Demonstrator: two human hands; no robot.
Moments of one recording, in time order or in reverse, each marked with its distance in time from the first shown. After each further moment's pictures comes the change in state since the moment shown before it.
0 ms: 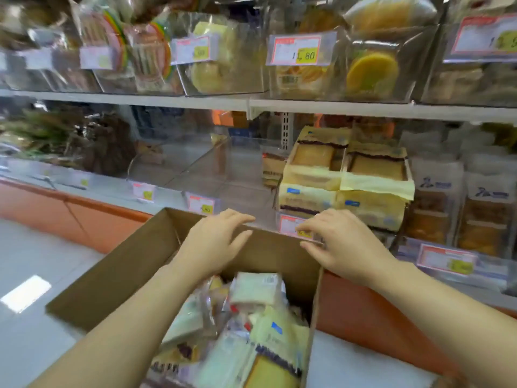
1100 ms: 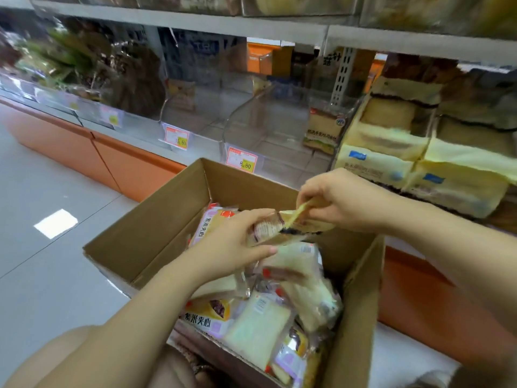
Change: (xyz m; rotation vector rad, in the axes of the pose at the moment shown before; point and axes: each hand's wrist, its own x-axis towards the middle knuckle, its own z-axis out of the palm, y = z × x) left_hand -0.063 -0.054 0.022 -0.481 -0.229 -0.165; right_hand 0.081 -0.062 0.020 0.191 -0.341 -0.203
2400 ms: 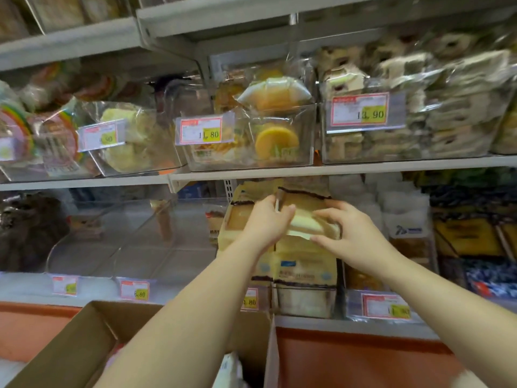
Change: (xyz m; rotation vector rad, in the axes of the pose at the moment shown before) left_hand 0.206 0.246 0.052 -0.217 0.125 0.042; right_hand -0.150 0.135 -0.079 0.148 0.607 0.621
